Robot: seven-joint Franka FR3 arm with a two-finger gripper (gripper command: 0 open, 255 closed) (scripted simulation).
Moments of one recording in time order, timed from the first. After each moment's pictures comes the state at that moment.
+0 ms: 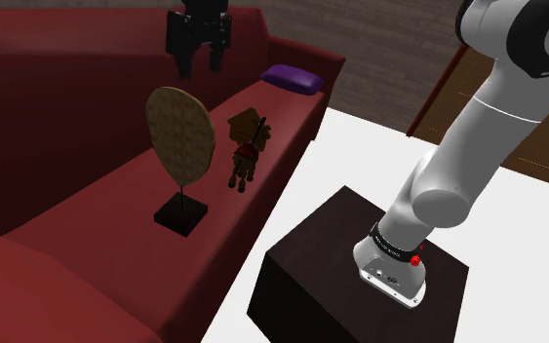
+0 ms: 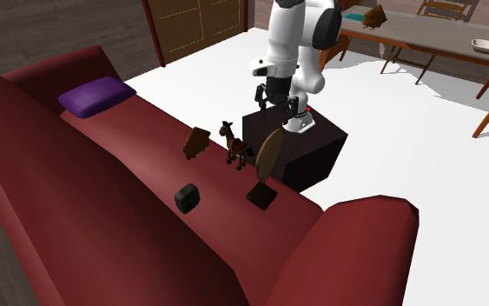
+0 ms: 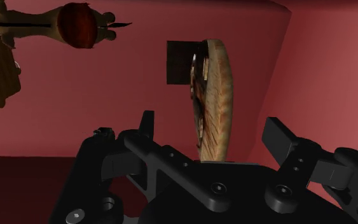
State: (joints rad) arm 0.18 -0.01 0.46 -1.62 0.00 1.65 0.29
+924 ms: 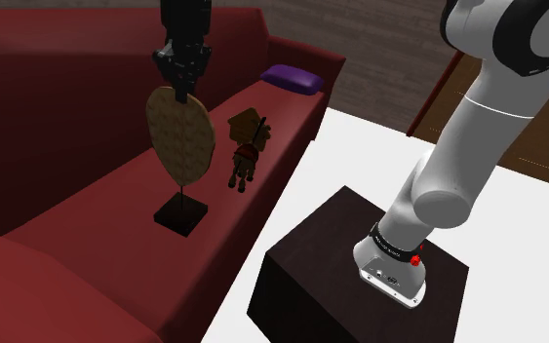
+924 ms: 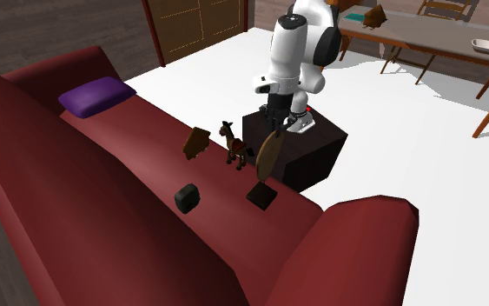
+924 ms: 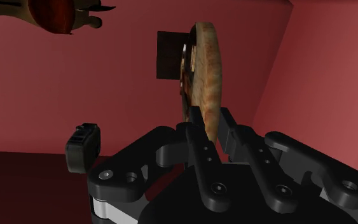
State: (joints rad) arm 0.21 0.06 0.48 -1.64 -0.03 1.74 0.31
